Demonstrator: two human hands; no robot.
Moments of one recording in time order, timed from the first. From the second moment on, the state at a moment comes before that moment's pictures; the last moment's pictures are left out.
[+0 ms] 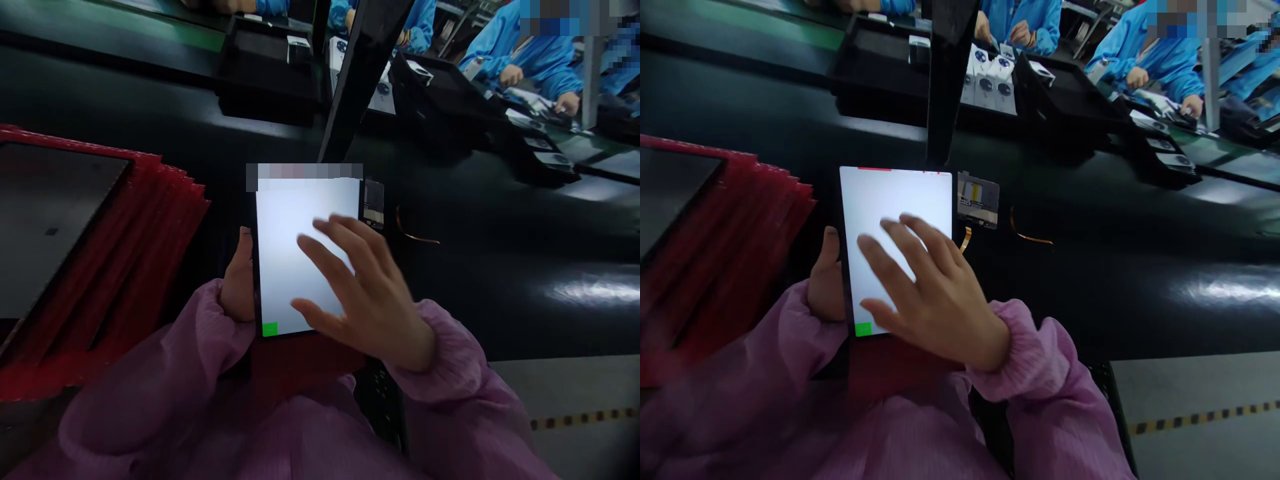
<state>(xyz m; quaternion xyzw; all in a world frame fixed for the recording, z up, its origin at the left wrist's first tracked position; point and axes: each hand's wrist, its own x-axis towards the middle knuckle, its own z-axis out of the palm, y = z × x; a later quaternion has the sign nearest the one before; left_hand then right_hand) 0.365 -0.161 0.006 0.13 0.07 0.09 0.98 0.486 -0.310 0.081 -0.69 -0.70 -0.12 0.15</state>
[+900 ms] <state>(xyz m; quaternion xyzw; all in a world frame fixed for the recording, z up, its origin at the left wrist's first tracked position) 0.360 -0.156 0.002 0.08 0.17 0.08 0.98 0.480 -0.315 0.095 -0.72 -0.68 -0.13 0.07</state>
